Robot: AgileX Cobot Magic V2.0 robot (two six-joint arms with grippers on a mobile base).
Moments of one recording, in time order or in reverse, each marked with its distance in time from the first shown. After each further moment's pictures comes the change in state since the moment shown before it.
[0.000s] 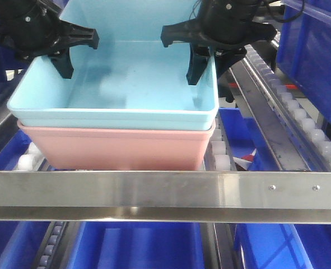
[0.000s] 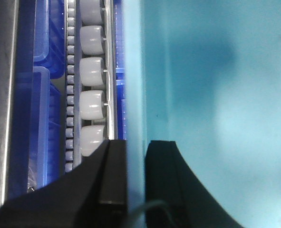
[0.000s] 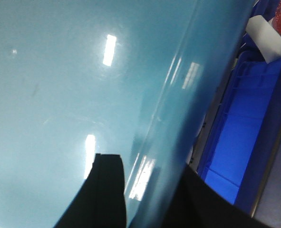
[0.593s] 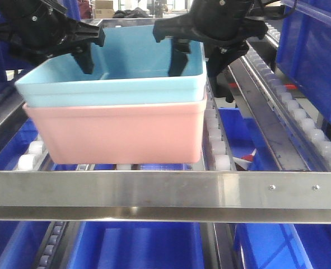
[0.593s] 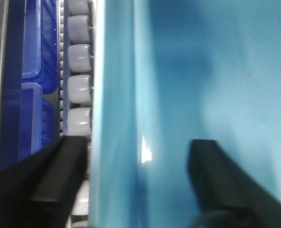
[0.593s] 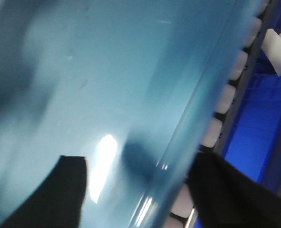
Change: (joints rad) left arm 0.000 0.008 -0.007 0.018 -0.046 0.000; right arm 0.006 0.001 -0.009 0.012 -0.018 -0.023
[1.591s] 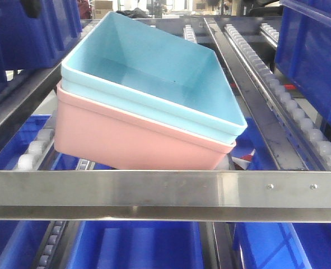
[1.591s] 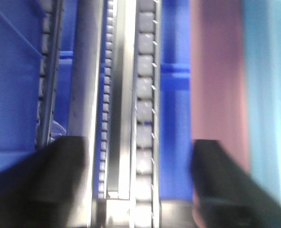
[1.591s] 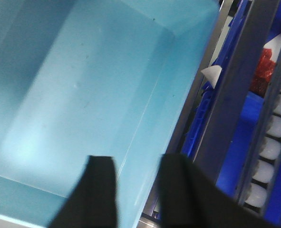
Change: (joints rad) left arm 0.000 -0.272 -0.094 -0.090 0.466 0.124; right arm 0.000 -0.297 0.000 -0.108 0.178 -0.004
